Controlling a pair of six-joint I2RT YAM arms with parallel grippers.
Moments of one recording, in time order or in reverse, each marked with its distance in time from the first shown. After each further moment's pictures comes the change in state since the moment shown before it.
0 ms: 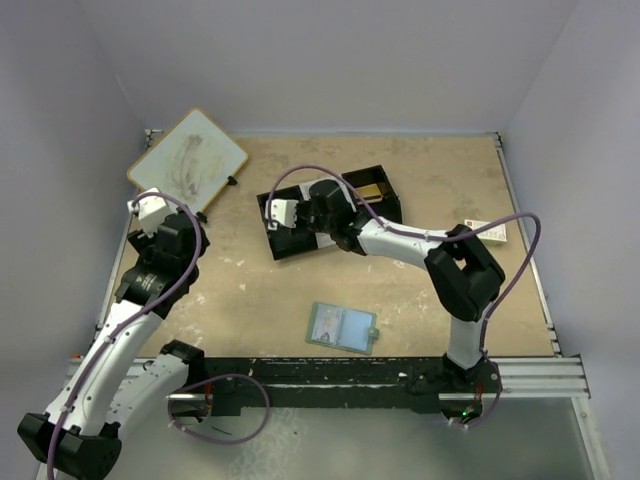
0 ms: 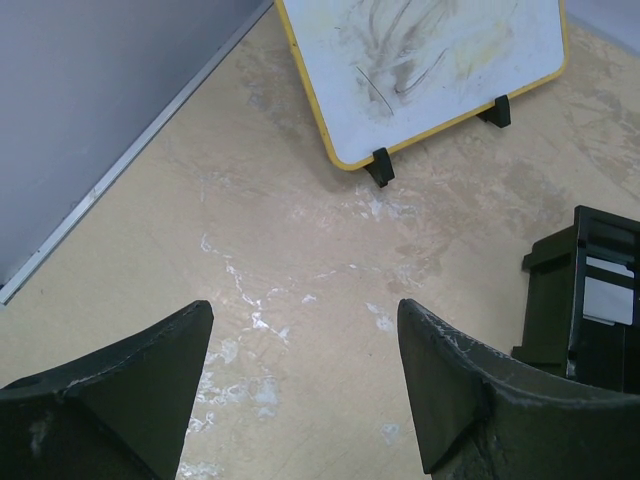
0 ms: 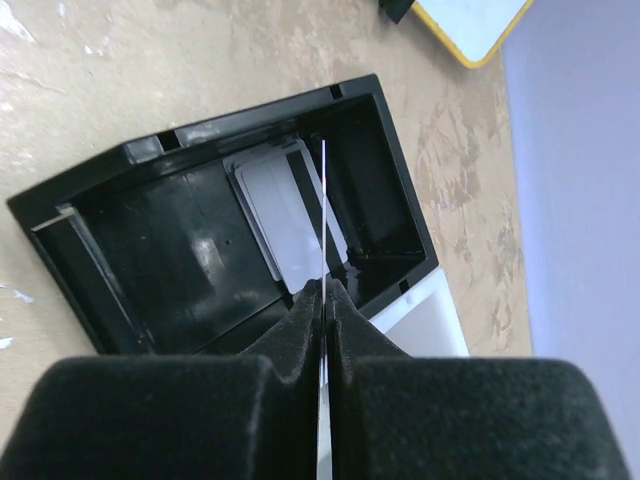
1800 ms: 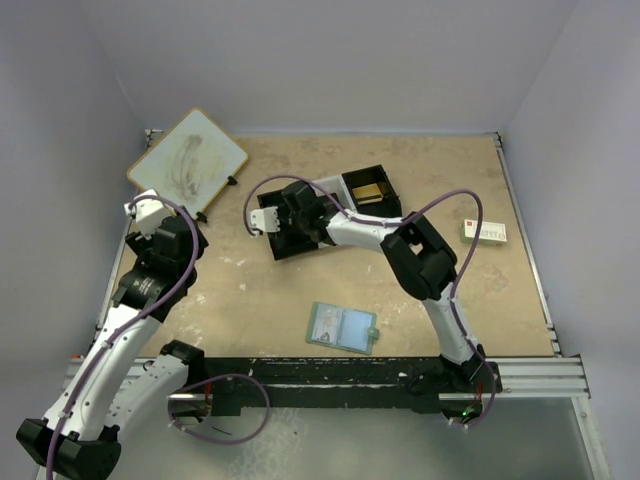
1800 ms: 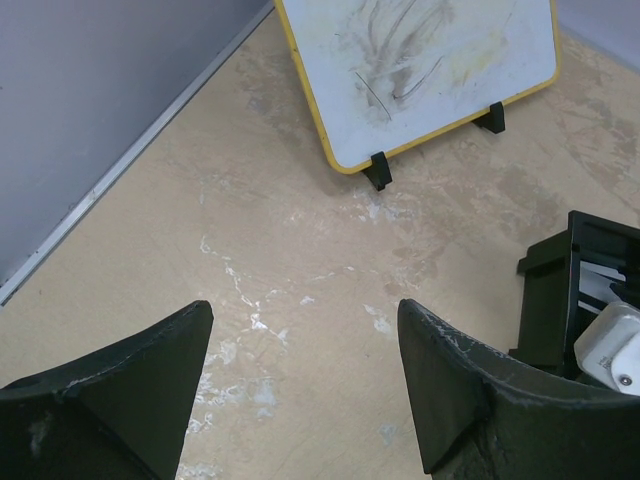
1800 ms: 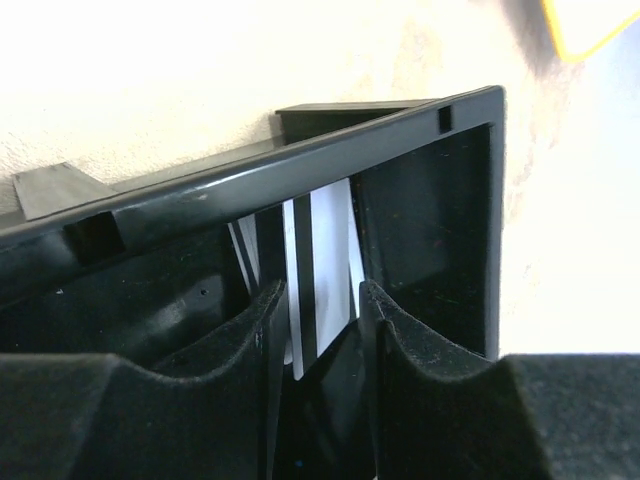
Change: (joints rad) left arm 0.000 -0.029 -0.005 -0.001 -0.003 -0.002; right arm 0.026 0.352 0.319 -0.162 0.115 -0.220
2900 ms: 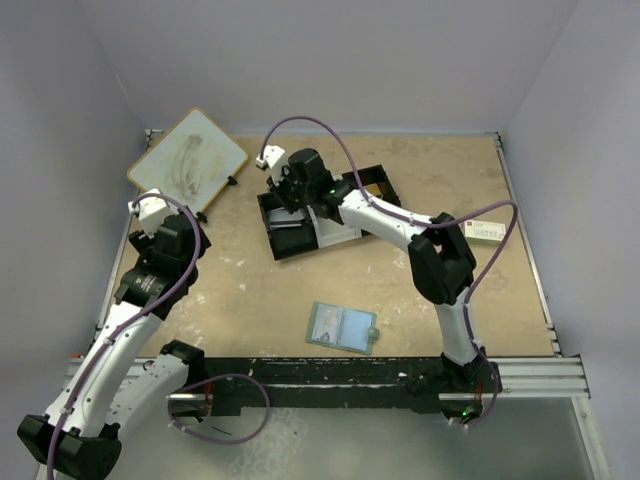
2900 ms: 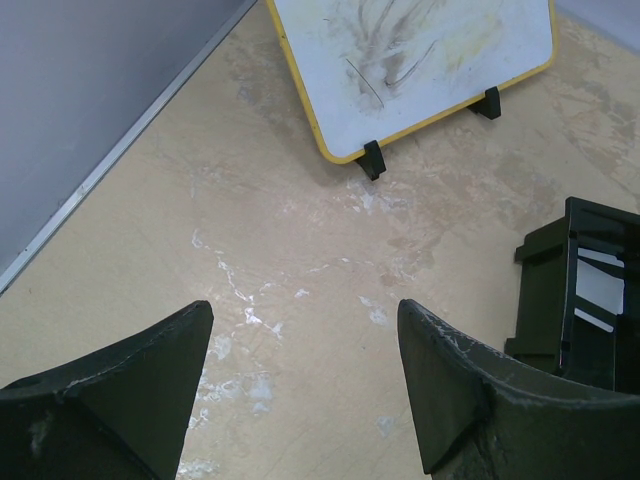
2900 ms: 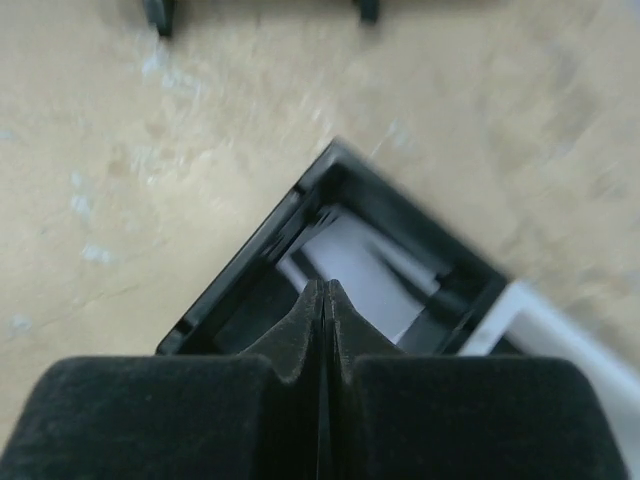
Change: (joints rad) left arm 0.000 0.018 0.000 0.000 0.027 0.003; right arm -0.039 -0.138 0.164 -0.131 -0.074 0.839
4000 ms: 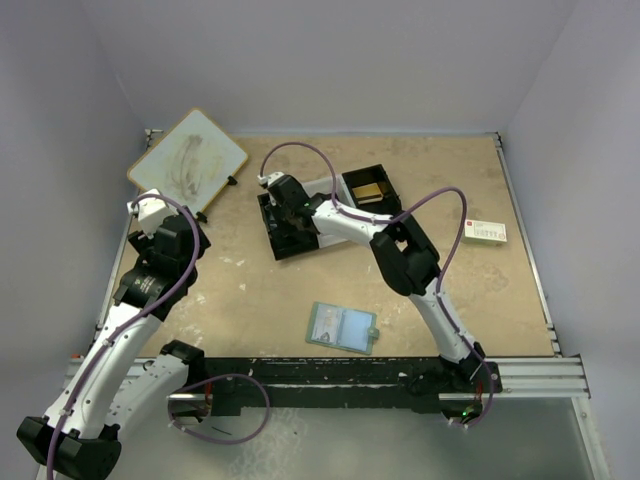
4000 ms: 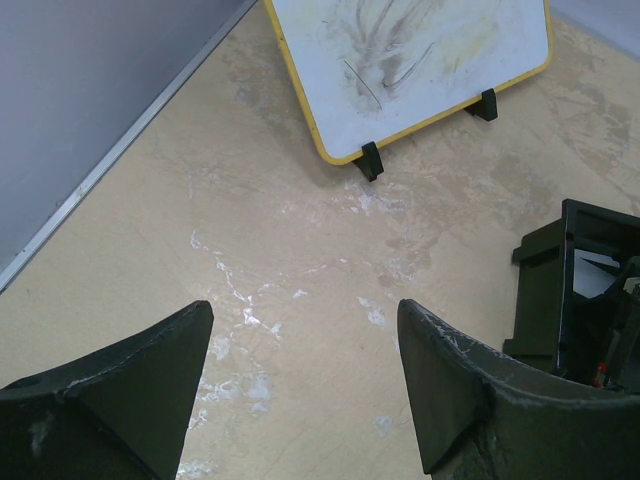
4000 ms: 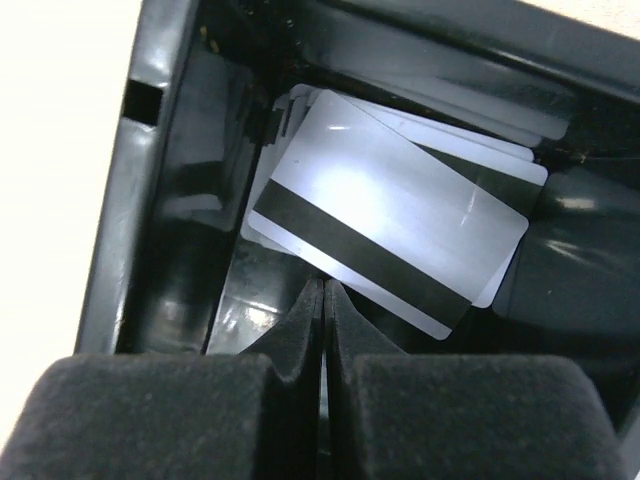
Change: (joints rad) left arm 0.000 -0.008 0.000 0.000 0.003 0.000; right arm 0.047 0.261 0.120 -0.218 0.244 0.392
